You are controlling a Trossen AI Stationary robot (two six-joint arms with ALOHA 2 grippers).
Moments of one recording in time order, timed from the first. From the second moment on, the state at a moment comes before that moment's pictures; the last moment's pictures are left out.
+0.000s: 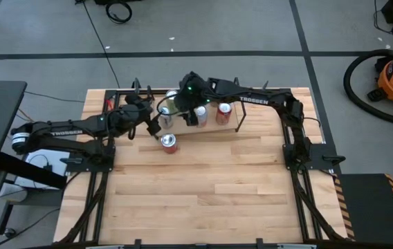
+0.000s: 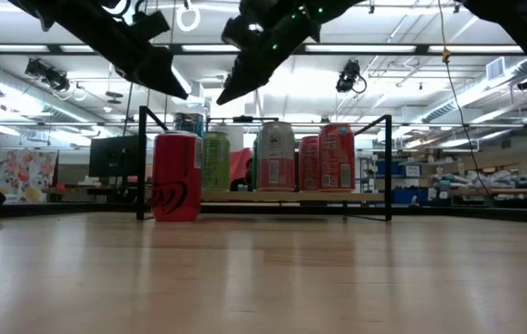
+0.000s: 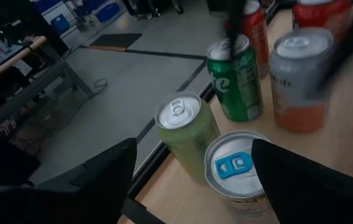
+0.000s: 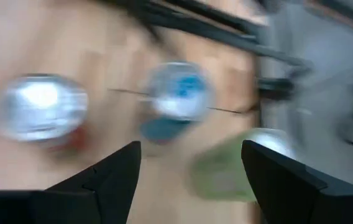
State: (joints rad) left arm 0.23 0.93 0.64 -0.13 -0.58 0.15; right arm -0.31 2.04 1.93 -0.60 -0.13 -0.54
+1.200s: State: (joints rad) left arm -0.32 1.03 0.64 -0.55 -0.39 -0.54; right arm -0.10 2.06 1.71 -0.32 -0.16 -0.42
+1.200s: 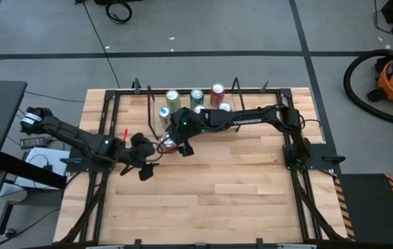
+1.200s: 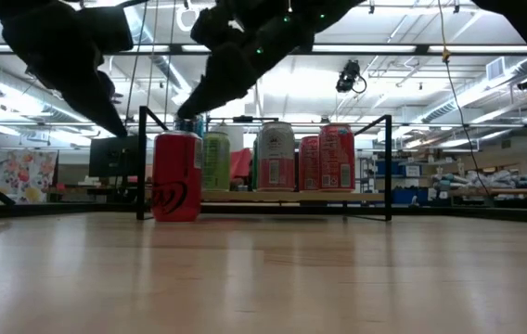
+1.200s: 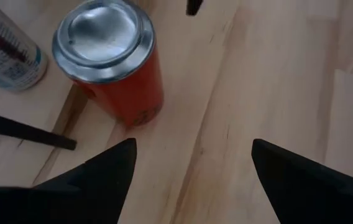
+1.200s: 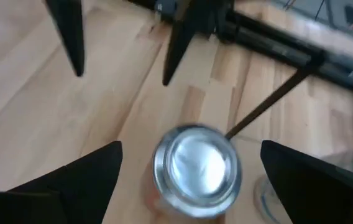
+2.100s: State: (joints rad) left arm -0.44 1.29 0.63 -0.50 -0.54 -0.62; right arm -0.13 2.19 1.71 -0.23 -0.18 -0.36
